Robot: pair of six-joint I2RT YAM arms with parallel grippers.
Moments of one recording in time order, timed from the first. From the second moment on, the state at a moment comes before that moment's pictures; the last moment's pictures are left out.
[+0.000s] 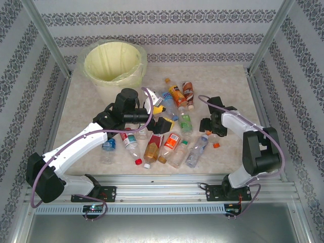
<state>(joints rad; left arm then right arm) -0.65 1.30 1.13 -0.23 0.60 -0.13 0.17 1.59 0.94 -0.70 0.07 0.39</state>
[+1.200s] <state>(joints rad) -0.66 1.41 1.20 -0.30 0.45 -0.28 0.17 1.28 1.14 -0.63 -0.14 0.42</state>
